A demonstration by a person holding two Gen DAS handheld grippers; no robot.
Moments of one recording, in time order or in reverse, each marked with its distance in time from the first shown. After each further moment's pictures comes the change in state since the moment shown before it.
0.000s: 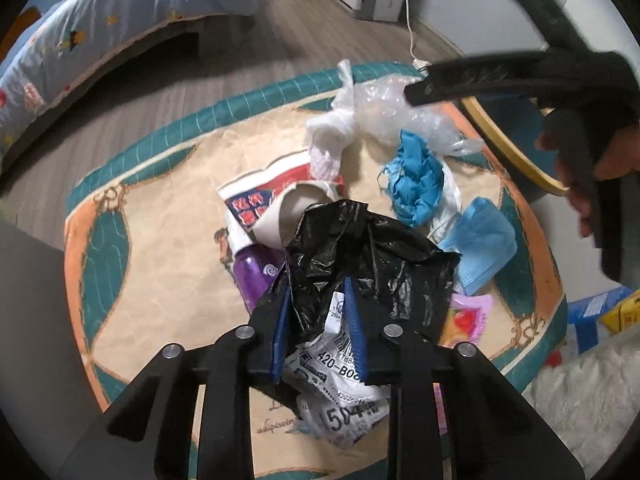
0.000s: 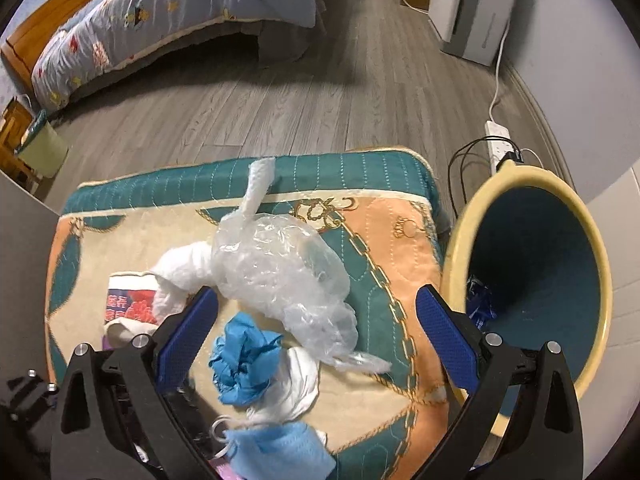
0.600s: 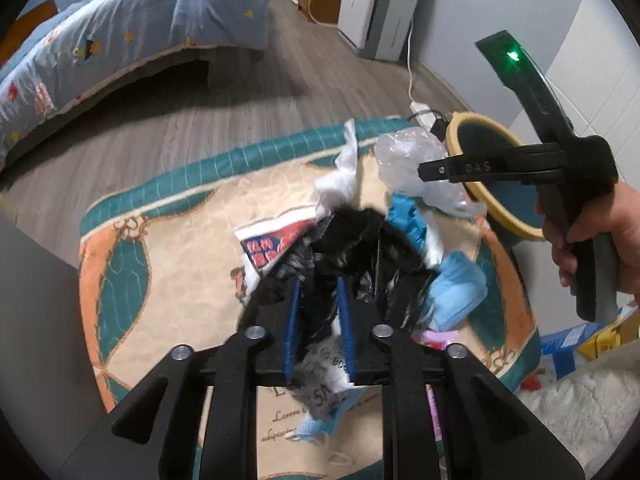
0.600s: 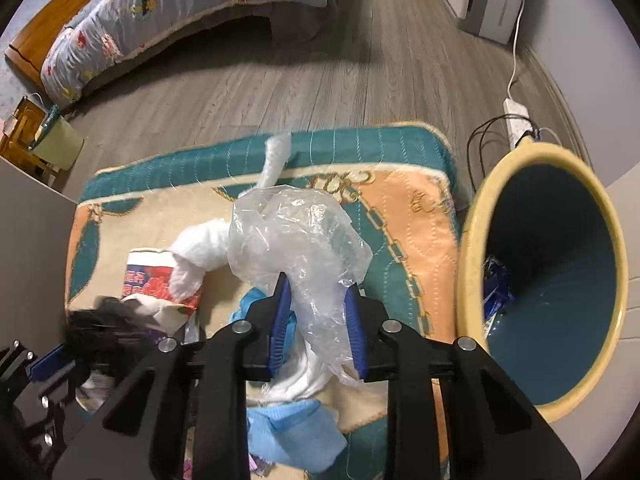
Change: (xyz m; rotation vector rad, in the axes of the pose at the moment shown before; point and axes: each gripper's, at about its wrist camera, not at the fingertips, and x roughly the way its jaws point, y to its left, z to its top) left arm -0.039 0.011 0.015 -0.057 -0.123 -0.032; right arm -0.021 -0.009 -0.003 0.021 0.051 0.097
